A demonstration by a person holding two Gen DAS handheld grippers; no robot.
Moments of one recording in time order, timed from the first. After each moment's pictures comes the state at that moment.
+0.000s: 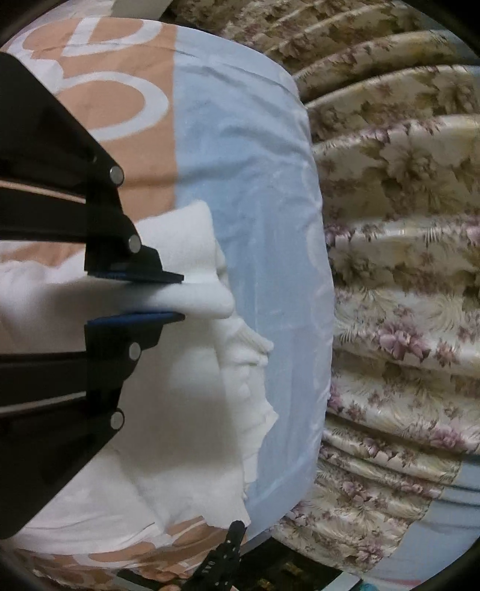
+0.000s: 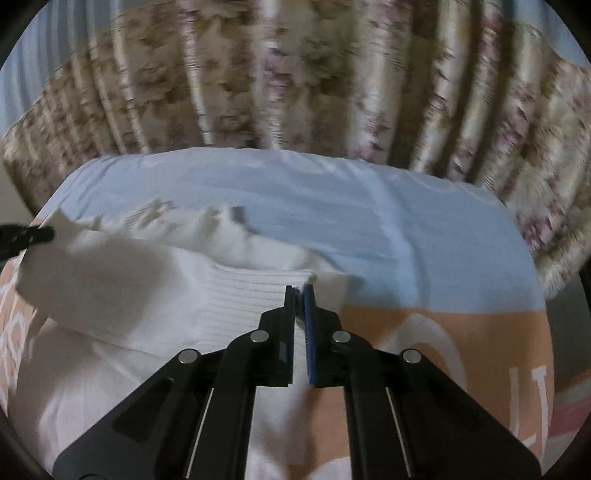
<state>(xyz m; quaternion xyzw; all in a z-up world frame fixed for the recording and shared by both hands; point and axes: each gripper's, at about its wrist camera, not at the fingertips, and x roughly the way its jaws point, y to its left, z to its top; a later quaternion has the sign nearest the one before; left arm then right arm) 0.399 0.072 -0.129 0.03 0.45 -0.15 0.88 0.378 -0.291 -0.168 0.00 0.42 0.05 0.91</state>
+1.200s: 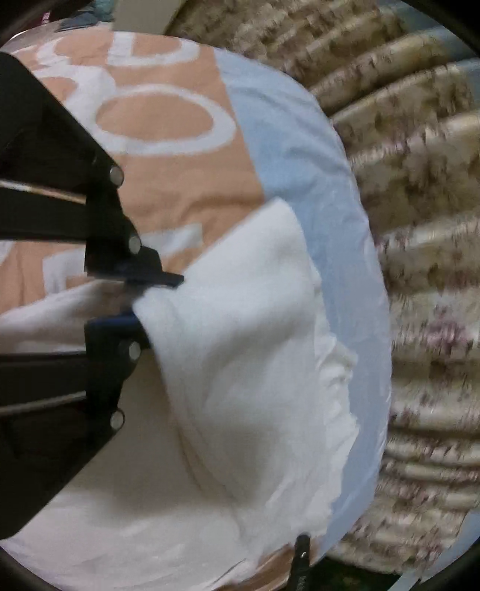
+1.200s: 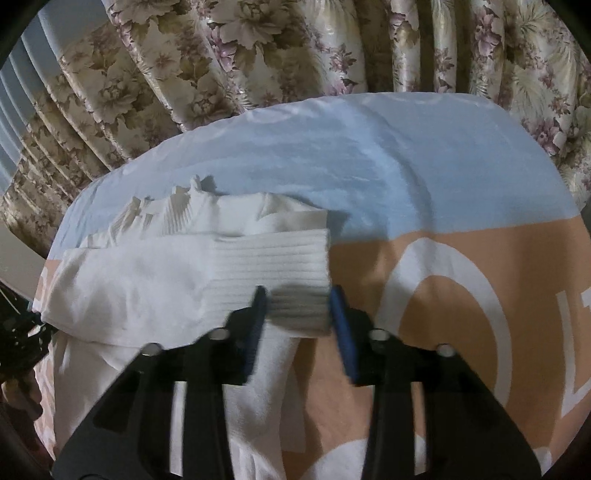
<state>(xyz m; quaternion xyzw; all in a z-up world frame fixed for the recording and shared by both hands) 0.339 0.089 -0.177 0.12 0.47 -0.10 0.87 0.373 -0.312 -0.203 0.10 0.46 0.06 0.88</state>
